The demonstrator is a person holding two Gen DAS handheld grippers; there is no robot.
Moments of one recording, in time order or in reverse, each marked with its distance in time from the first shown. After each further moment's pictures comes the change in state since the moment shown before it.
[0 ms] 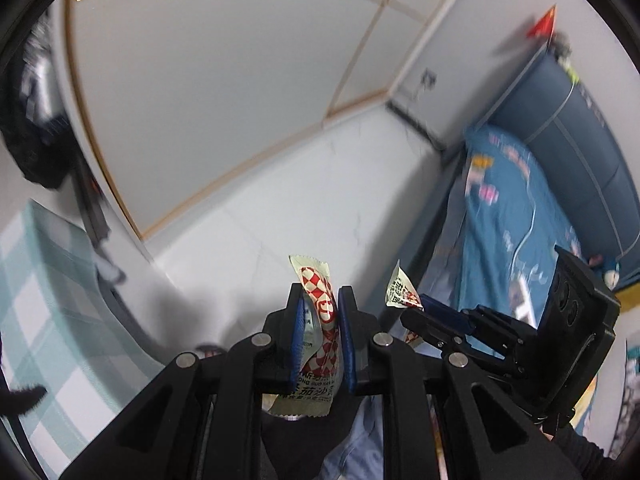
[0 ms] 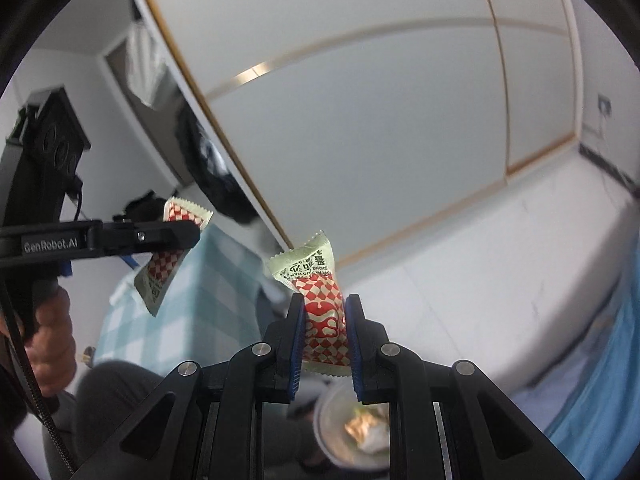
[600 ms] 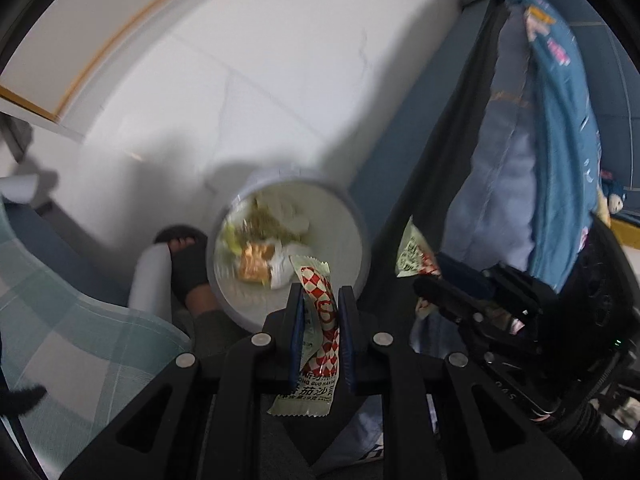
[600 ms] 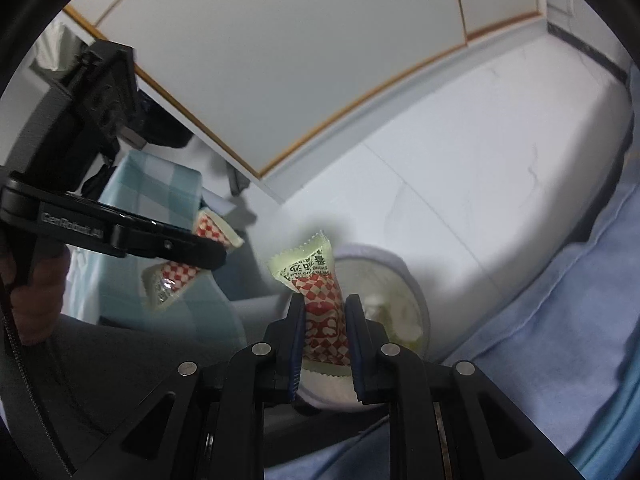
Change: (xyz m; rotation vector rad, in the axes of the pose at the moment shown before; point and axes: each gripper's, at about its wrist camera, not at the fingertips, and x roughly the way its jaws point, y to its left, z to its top) left arm 0.165 0.028 -0.036 0.023 0.672 -0.077; right arm 0.087 -0.066 -0.089 0.207 0.288 -0.047
